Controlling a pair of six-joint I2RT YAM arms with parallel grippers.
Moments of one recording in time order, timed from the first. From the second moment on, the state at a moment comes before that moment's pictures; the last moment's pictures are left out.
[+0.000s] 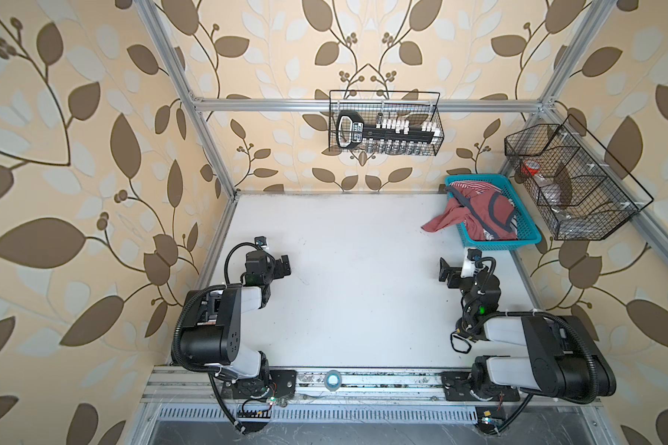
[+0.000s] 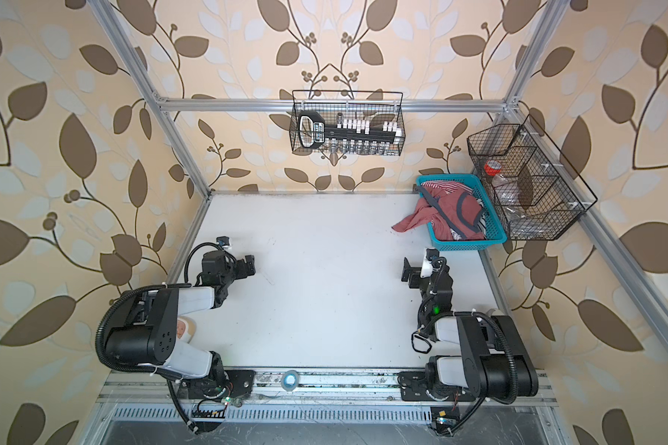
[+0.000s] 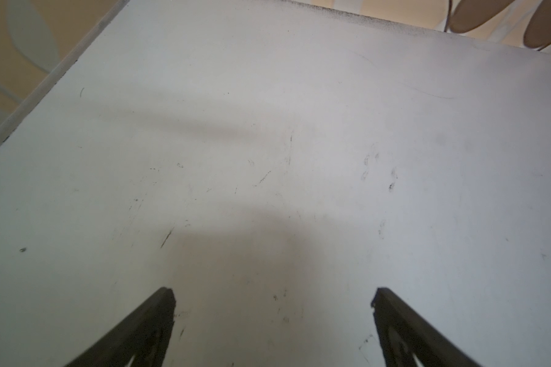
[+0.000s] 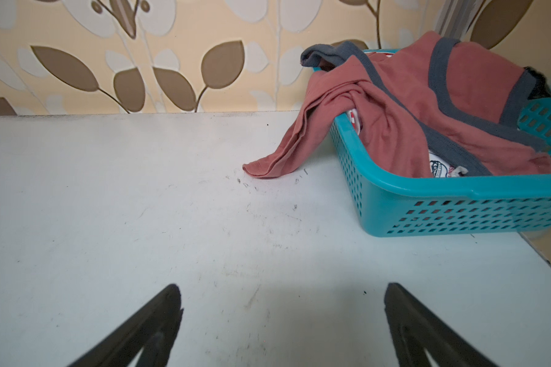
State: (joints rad) left arm 0.09 1.50 0.44 0.48 0.02 -0.14; right arm -0.01 1.35 0.16 0.95 0.05 0.03
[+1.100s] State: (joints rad) left arm 0.02 1.47 0.96 0.02 0.17 -0.35; right arm -0.02 1.09 0.74 0.14 0.03 0.08
